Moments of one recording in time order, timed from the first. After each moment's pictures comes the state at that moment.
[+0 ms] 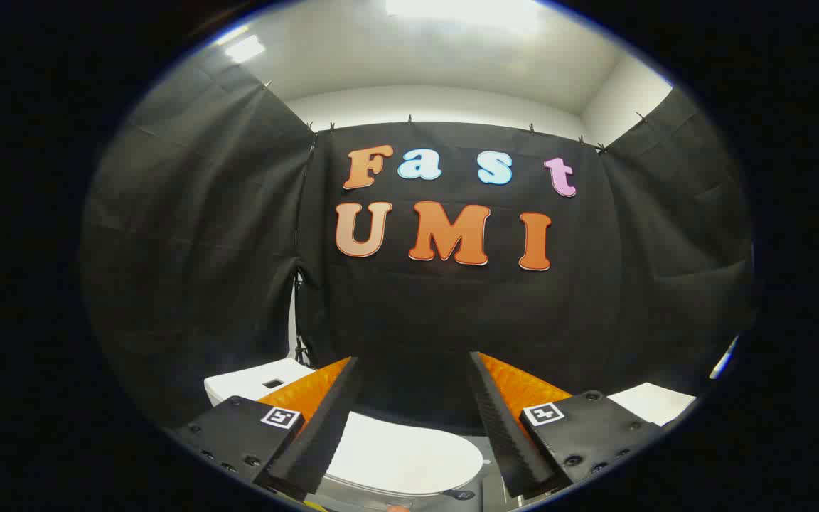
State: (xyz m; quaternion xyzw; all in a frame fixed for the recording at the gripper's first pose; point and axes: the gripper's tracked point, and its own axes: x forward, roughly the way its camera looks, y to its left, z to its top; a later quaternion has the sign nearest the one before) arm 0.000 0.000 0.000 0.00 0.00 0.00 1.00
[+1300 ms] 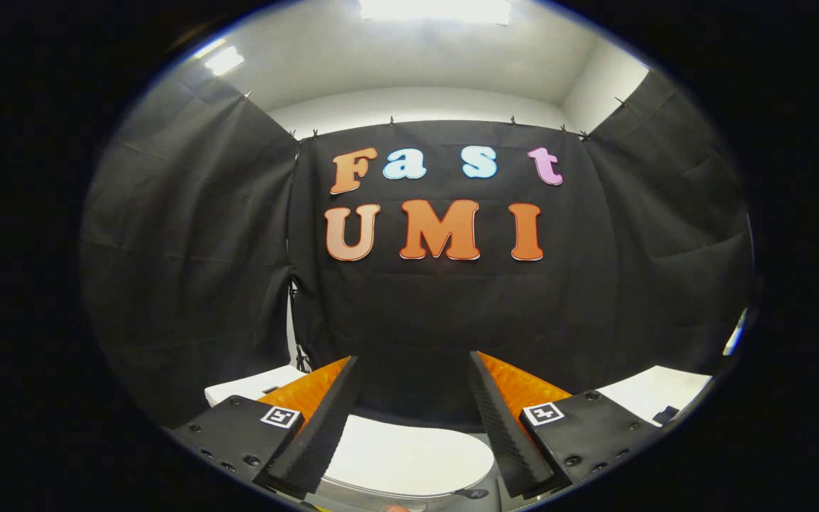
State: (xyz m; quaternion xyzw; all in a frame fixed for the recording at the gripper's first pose) arm 0.005 -0.025 -0.028 0.05 -0.01 -0.02 1.00
